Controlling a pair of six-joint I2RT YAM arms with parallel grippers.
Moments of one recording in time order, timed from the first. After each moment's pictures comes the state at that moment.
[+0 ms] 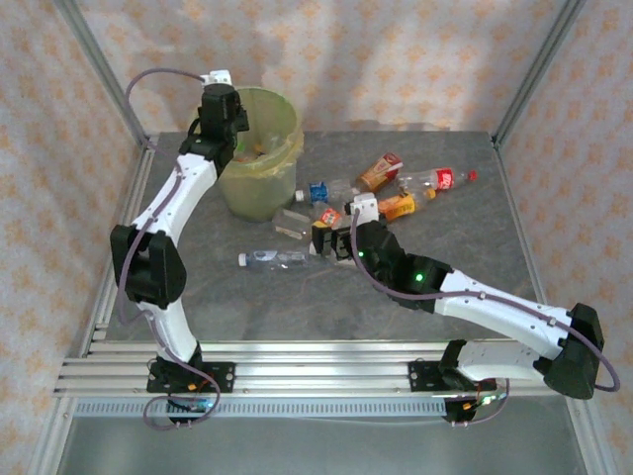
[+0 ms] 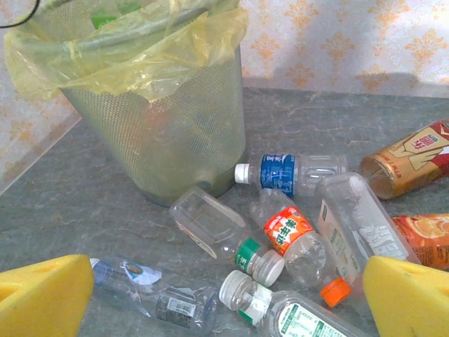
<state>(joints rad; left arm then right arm) -0.16 1.85 1.75 -0.23 -0.40 -0.12 1.02 1.13 0.95 -0.22 0.55 0.41</state>
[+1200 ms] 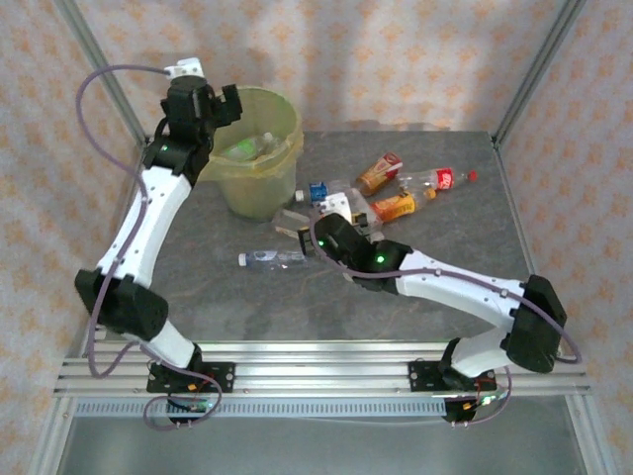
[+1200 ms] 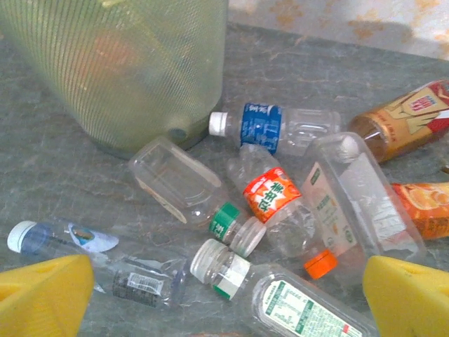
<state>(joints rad) -0.16 1.56 1.71 -0.42 -0.39 -0.24 1.02 1.41 1.13 -0.40 0.57 0.42</state>
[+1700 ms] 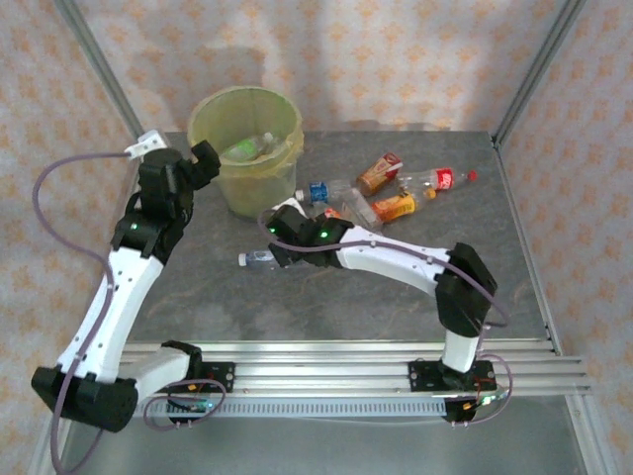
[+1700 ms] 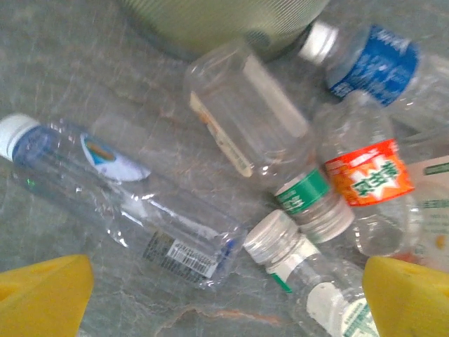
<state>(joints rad) -0.16 1.07 1.20 -0.49 -0.40 -0.58 1.02 1.82 1.50 -0.68 0.38 0.29</state>
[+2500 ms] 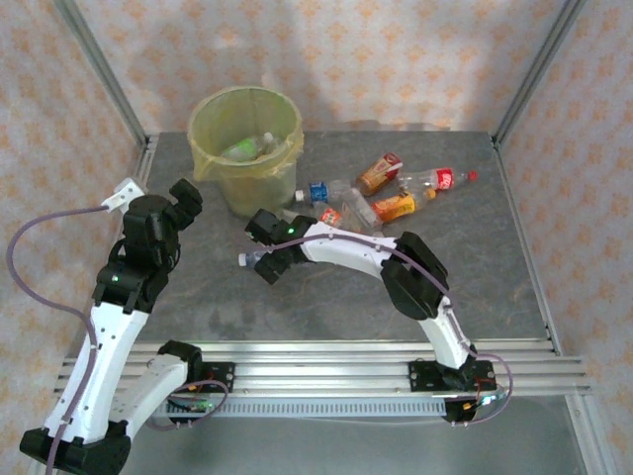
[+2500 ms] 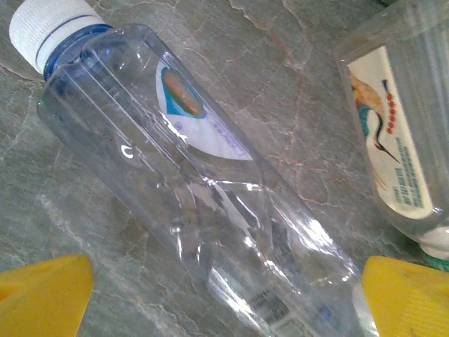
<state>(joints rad) -0.16 0.80 1.02 -0.65 -0.47 -0.73 1.01 2.12 1.72 -0.78 0.17 0.07</state>
